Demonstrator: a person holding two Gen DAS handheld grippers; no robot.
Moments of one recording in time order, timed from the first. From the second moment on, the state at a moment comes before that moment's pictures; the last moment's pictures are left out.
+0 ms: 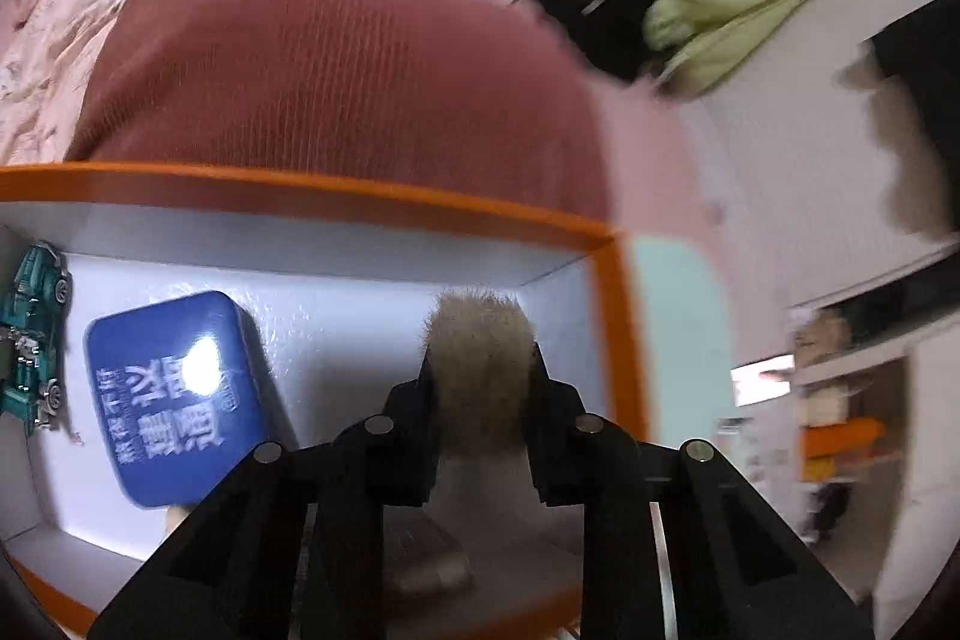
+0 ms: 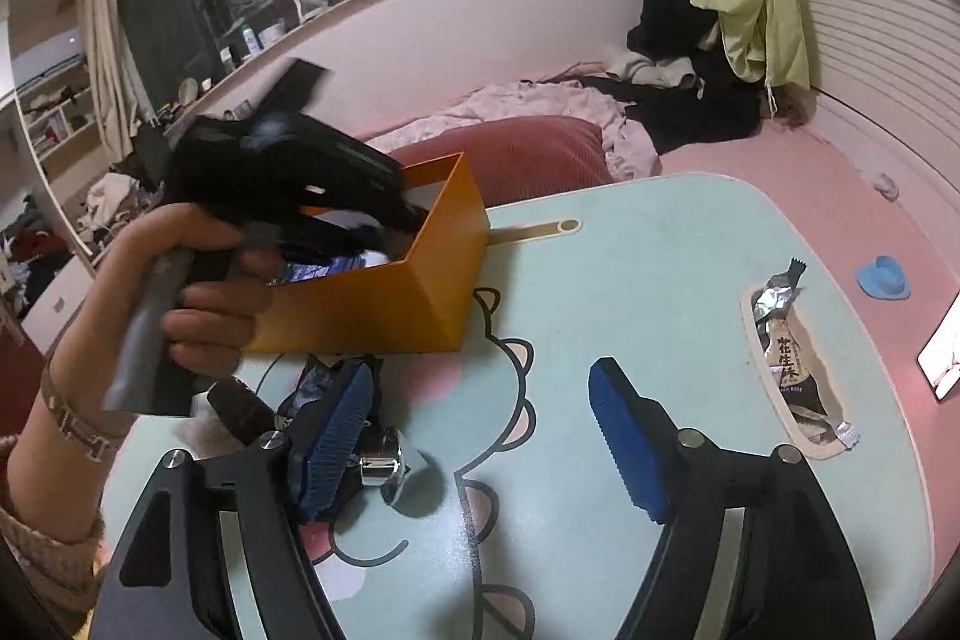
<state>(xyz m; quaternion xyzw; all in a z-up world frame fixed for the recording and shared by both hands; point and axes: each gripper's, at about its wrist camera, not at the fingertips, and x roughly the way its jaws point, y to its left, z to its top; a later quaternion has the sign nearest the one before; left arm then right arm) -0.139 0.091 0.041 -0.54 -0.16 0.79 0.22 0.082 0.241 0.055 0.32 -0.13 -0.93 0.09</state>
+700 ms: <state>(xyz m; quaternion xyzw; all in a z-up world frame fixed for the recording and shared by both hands) 0.078 -0.051 0.031 -0.45 -0.13 0.87 0.13 -0.119 0.095 0.101 0.54 0.00 -0.82 0.19</state>
